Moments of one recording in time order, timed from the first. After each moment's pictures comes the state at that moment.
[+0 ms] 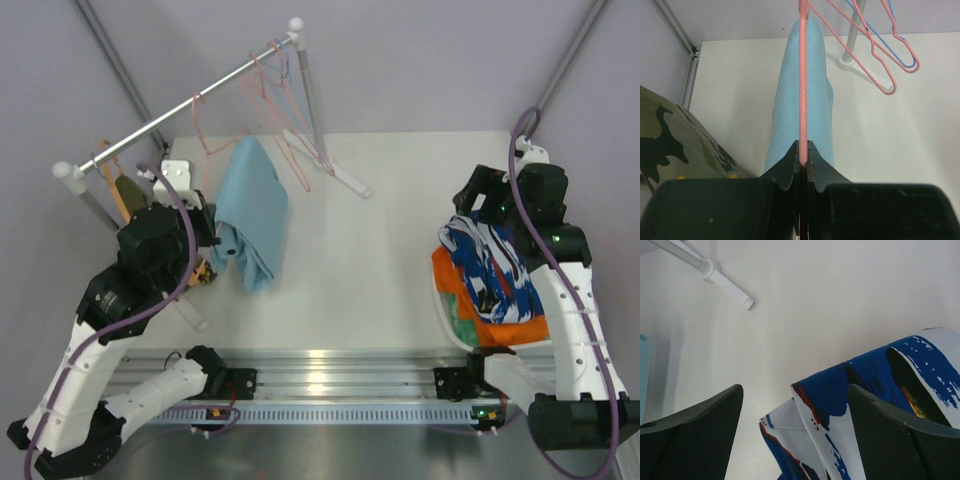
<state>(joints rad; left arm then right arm) -0.62 0.83 1.36 -0.76 -0.53 -0.18 0.02 1.00 1.17 -0.67 -0.09 0.27</state>
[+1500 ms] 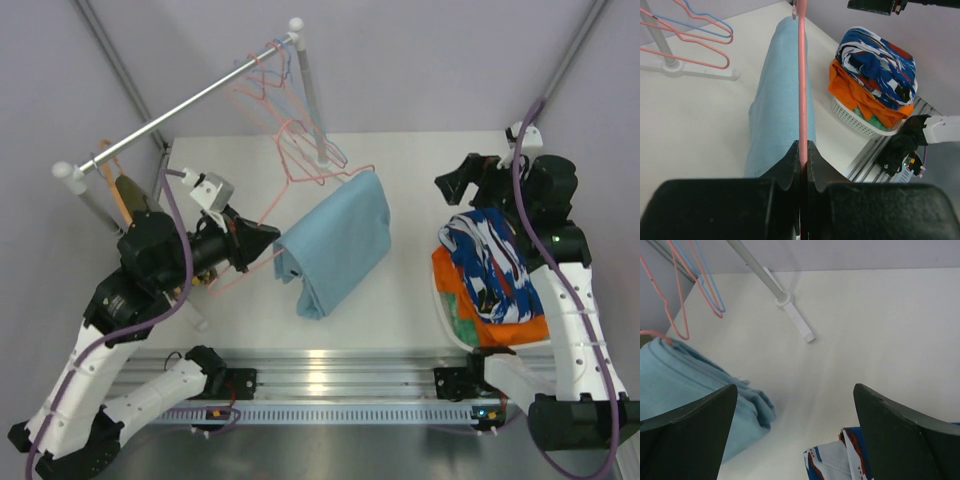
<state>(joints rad) -0.62 0.74 1.28 -0.66 0.24 -0.23 0.02 1.00 1.17 -0.44 -0.36 0.24</state>
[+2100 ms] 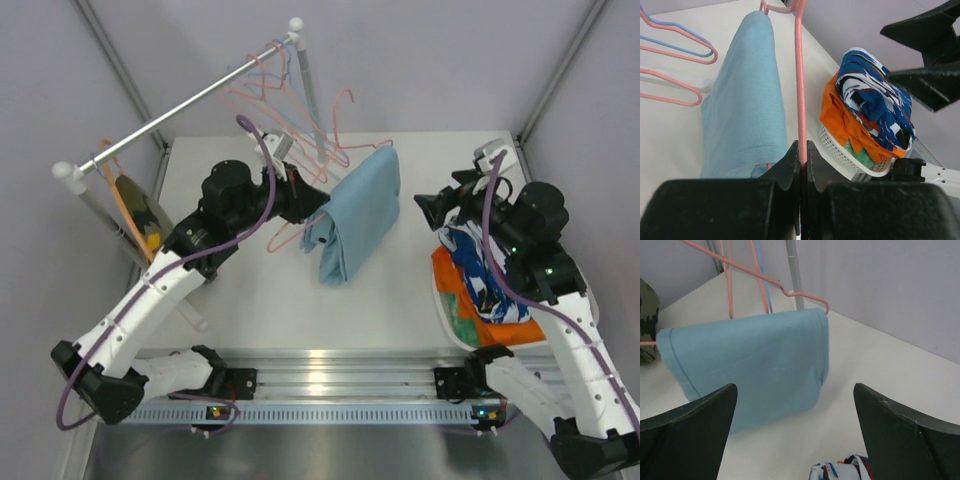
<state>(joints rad) -0.63 1.13 1.28 -0.30 0.27 -0.41 0.21 0.84 1.07 -0.29 -0.36 -0.04</state>
